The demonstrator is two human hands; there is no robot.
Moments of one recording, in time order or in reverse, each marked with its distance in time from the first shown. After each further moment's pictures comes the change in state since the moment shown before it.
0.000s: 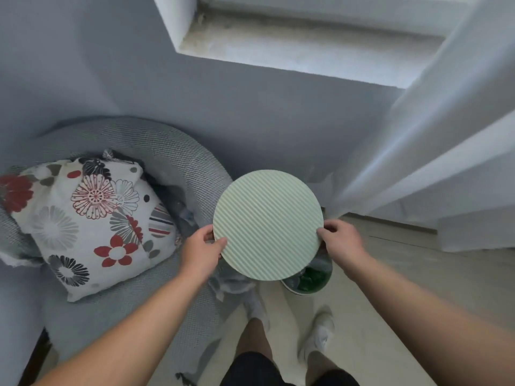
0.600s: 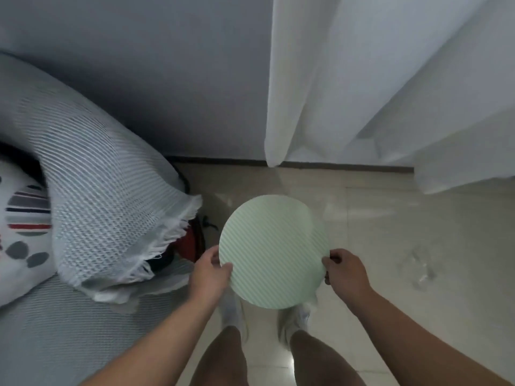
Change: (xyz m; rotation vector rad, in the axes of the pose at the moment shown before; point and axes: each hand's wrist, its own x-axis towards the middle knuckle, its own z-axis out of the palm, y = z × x) left_hand 0.045 -0.180 0.256 0.226 -0.156 -0.104; right_hand 0.086 0.315 0.014 -0.012 0.077 0.266
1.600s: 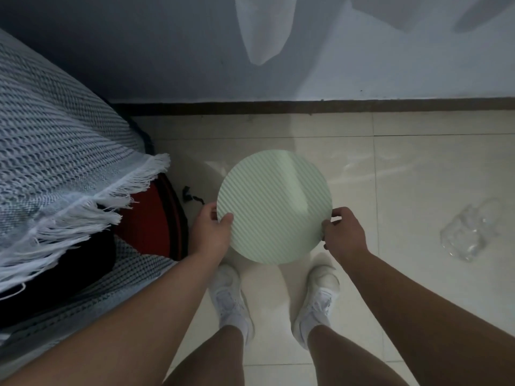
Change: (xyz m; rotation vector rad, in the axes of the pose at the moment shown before) left_hand 0.209 -0.105 0.111 -0.021 0.068 0.080; right_hand 0.170 0.087 0.139 0.040 0.089 0.084
